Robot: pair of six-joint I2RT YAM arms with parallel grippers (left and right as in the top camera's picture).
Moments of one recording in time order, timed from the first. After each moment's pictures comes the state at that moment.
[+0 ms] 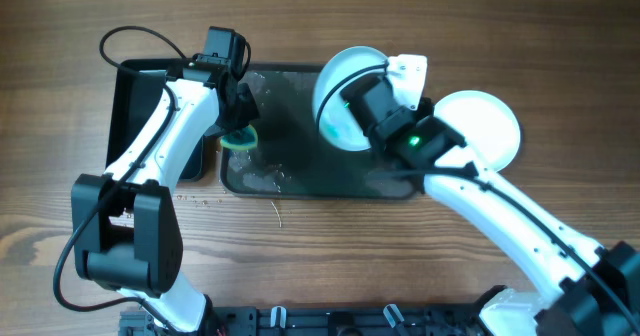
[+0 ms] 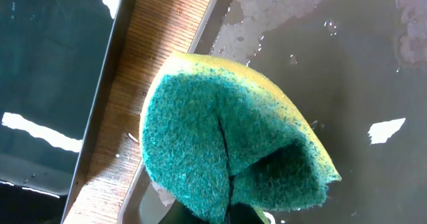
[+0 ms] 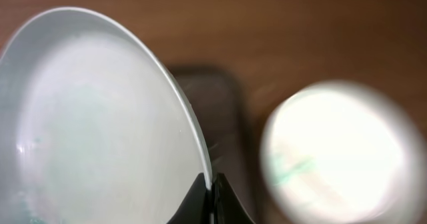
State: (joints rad) left arm -0.19 1.81 1.35 -0.89 -0.08 -0.57; right arm 0.63 1.55 1.19 -0.65 0.54 0.64
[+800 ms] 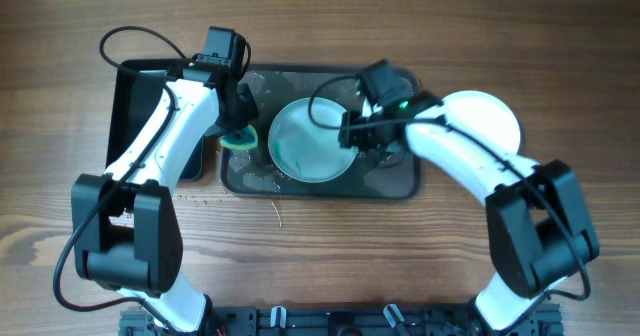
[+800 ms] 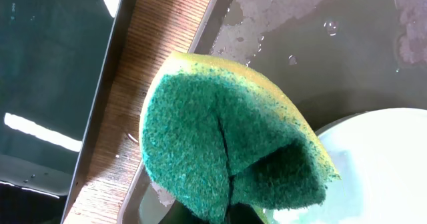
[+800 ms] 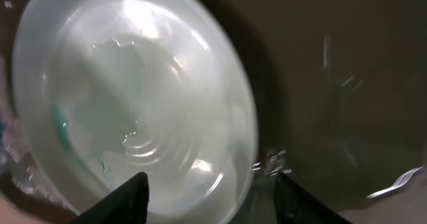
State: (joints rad) left arm -0.19 1.81 1.35 -0.89 -0.08 -0.57; right arm 0.47 1.84 1.22 -0.60 -0.21 0.53
